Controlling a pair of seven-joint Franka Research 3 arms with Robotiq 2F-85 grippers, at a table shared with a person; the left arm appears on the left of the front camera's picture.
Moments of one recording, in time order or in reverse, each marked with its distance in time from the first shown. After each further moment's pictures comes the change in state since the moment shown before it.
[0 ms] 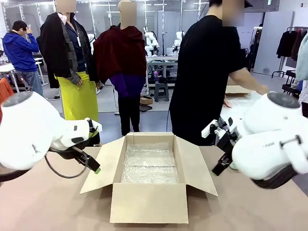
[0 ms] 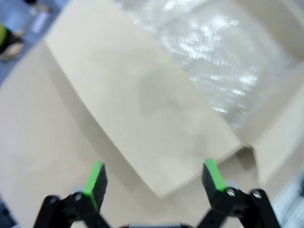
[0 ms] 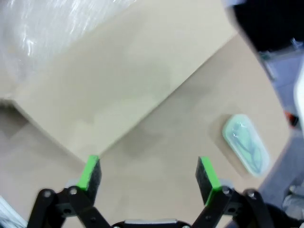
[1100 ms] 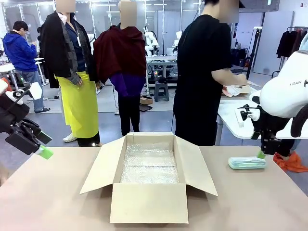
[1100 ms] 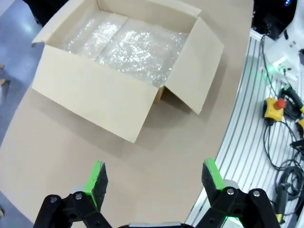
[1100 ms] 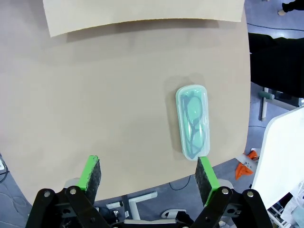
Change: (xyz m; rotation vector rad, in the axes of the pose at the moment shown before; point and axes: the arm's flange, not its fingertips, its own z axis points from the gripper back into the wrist) left arm -0.056 0.031 0.159 -0.254 -0.158 -0.319; right arm -0.023 -0.122 0.045 0.109 0.143 0.506
